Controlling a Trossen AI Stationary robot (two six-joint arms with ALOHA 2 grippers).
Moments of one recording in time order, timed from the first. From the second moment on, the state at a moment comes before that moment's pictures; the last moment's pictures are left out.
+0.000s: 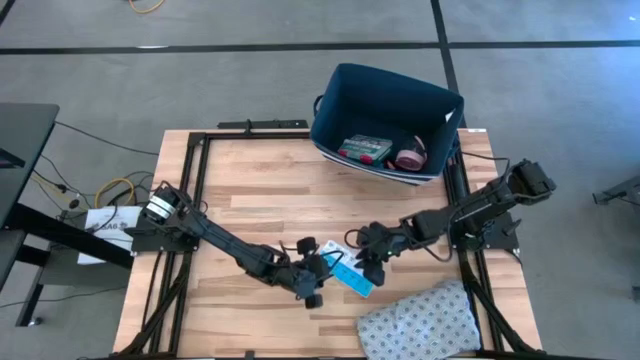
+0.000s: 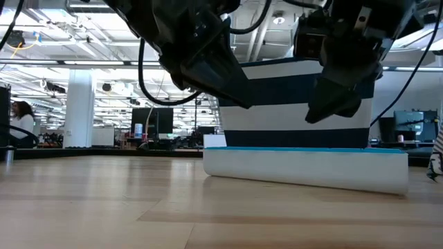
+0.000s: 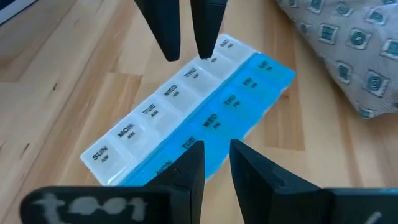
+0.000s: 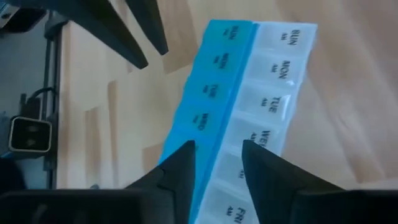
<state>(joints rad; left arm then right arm) -0.43 1.90 1.17 -0.01 -0.46 -0.36 0.31 1.49 0.74 -0.08 -0.03 0.61</state>
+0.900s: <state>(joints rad) -0.43 1.90 1.06 0.07 -0.50 -0.45 0.17 1.65 0.75 -0.09 -0.15 0.62</state>
